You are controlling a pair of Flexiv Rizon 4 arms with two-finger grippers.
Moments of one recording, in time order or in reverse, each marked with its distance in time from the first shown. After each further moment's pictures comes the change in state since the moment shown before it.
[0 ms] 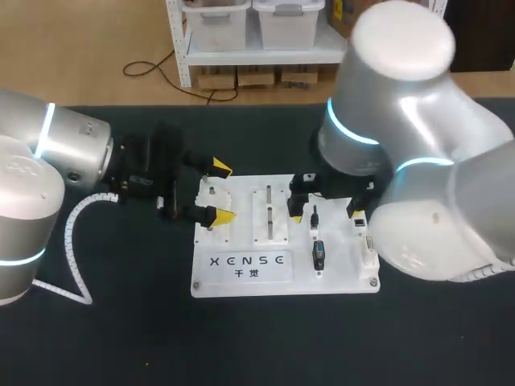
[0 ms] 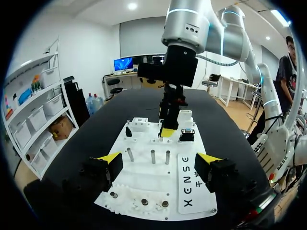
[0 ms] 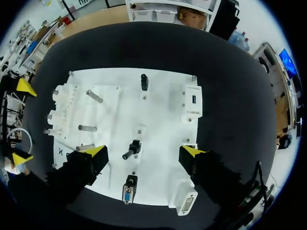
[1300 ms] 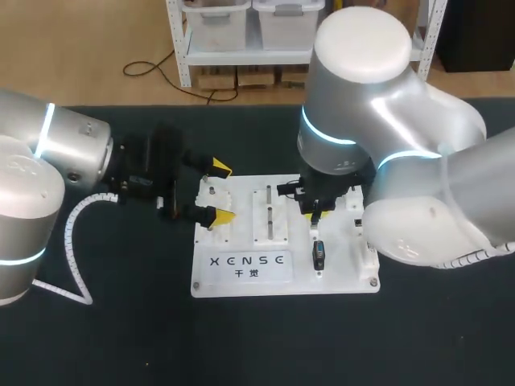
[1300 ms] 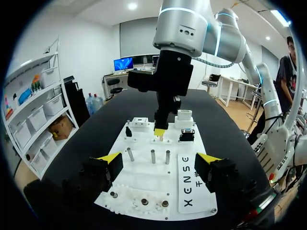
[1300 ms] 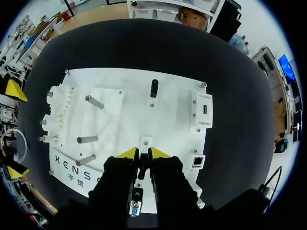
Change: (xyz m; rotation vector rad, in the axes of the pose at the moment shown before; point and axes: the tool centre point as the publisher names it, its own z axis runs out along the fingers) left arm 0.000 0.000 0.000 0.000 -0.001 0.000; right arm -0.014 0.011 0.014 0.031 0.002 -0.032
